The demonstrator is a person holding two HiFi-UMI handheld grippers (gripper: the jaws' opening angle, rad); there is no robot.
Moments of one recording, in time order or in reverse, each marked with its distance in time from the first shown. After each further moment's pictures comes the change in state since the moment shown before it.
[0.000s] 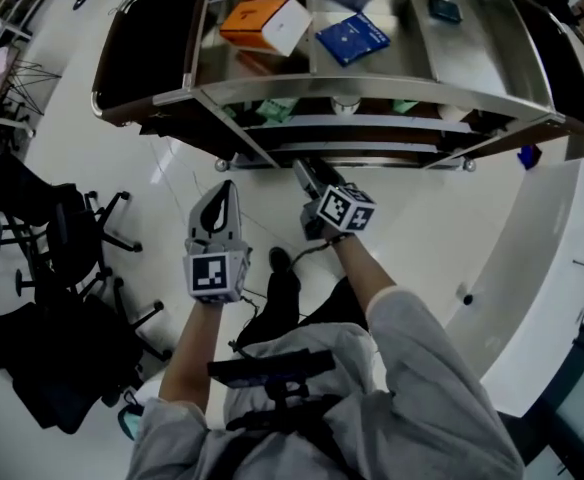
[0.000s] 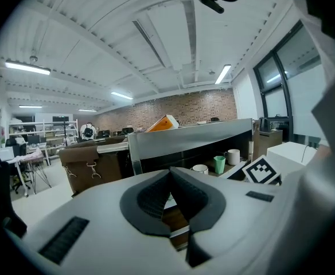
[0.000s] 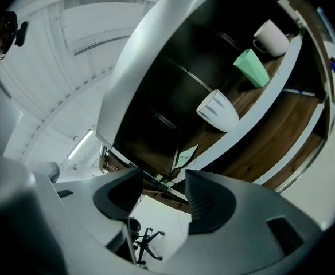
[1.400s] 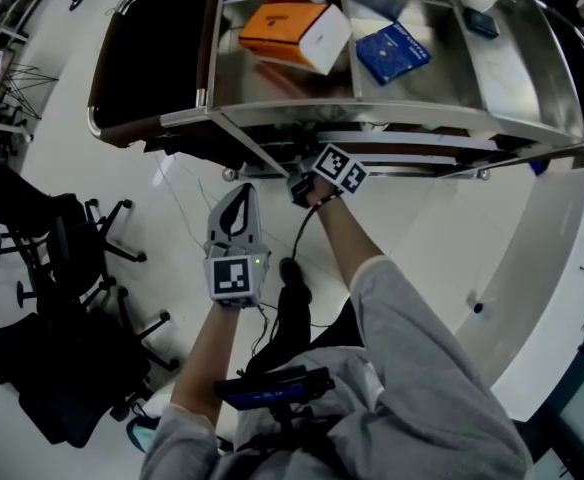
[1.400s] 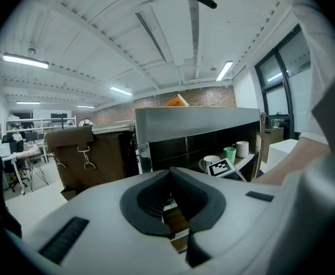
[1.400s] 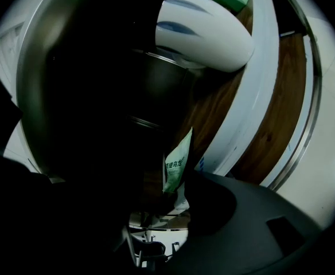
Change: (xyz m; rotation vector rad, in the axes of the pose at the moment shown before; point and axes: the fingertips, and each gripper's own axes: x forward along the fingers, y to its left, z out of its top) left arm 0.064 0.039 -0.045 -0.014 0.034 -0.013; right arm 0.165 -0.042 0.009 0.357 -0.049 -0.044
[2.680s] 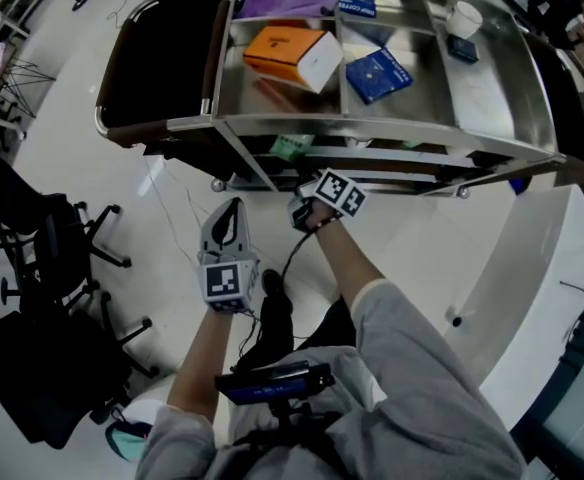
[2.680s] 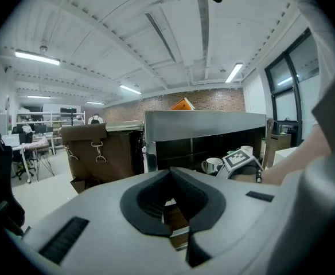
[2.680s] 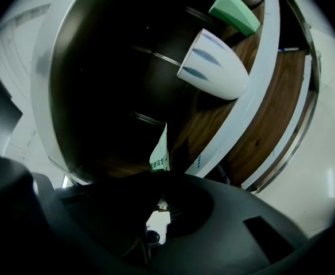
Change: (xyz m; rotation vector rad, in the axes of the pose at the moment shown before) left arm -0.022 0.003 -0.006 -0.074 0.010 0.063; right arm -0.053 0.015 0.000 -0.056 0.075 -0.043
